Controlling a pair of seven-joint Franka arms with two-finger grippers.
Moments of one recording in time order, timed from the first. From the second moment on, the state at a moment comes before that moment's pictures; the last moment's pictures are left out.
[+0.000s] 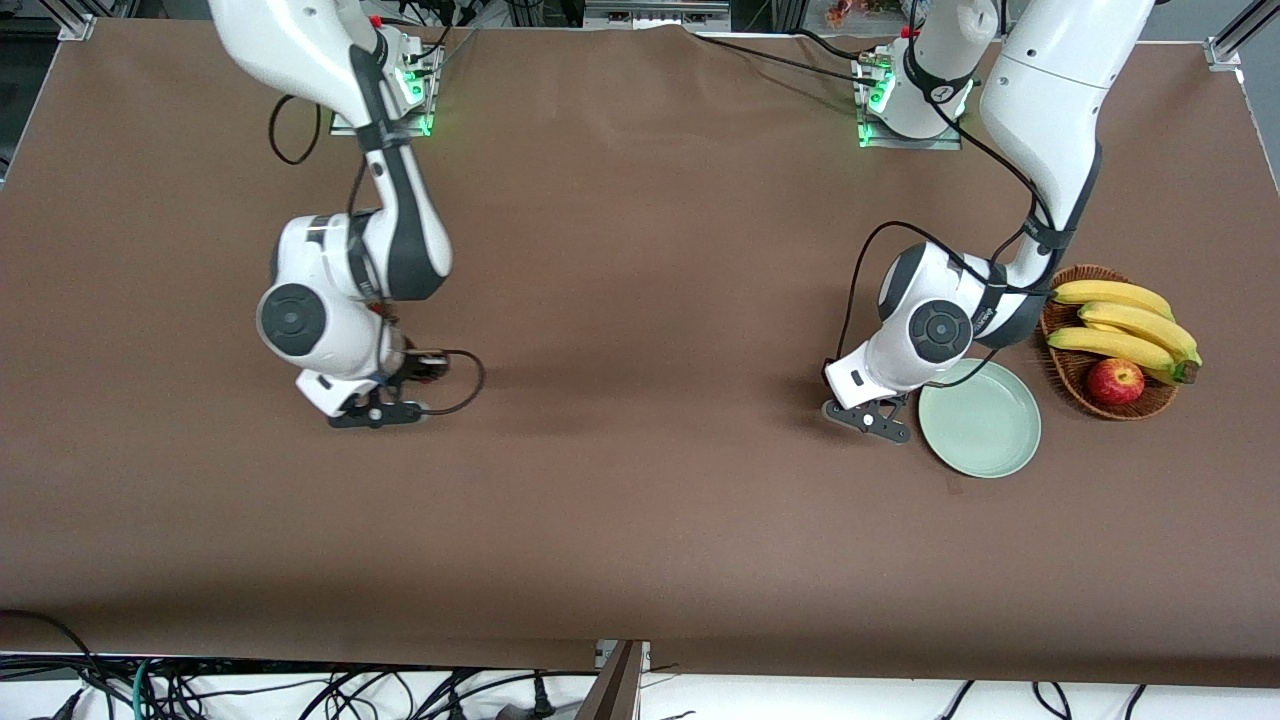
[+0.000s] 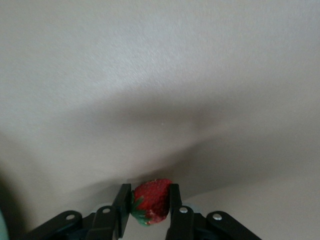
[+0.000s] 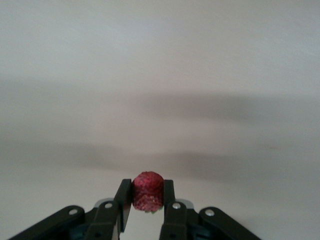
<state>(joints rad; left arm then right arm) -0.14 0.58 -0.15 -1.90 0.08 2.41 0.01 0.79 0.58 -0.50 -1.68 0.37 2.08 0.10</state>
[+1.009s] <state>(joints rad) 0.15 0.61 -0.10 -1.75 0.13 2.20 0.53 1.00 1.01 -0.22 -1.22 0.37 2.48 1.00</state>
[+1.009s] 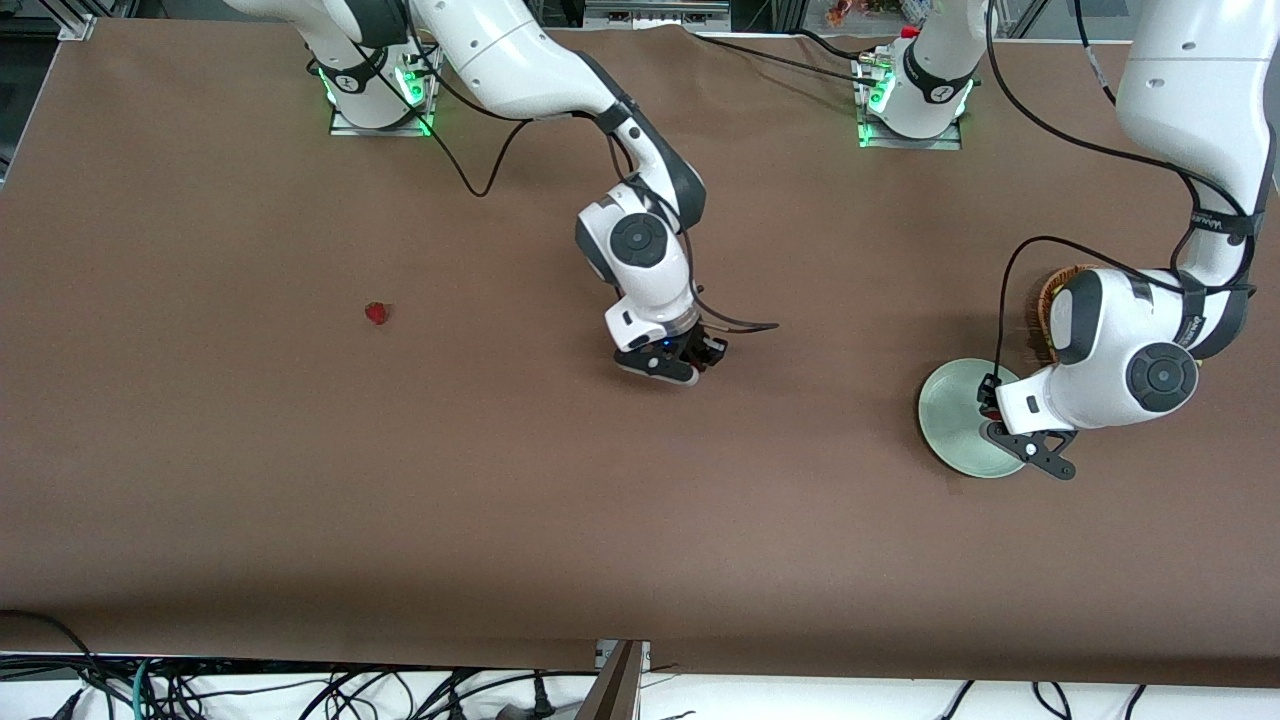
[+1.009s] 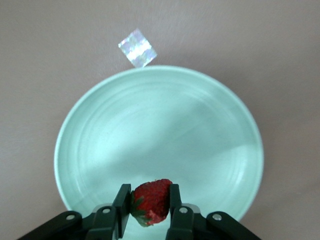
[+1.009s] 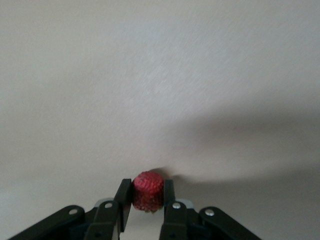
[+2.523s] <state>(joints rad) -0.03 0.60 -0.38 -1.62 -0.02 2.15 -0.08 0.86 0.46 -0.63 -1.82 0.35 1.95 0.09</state>
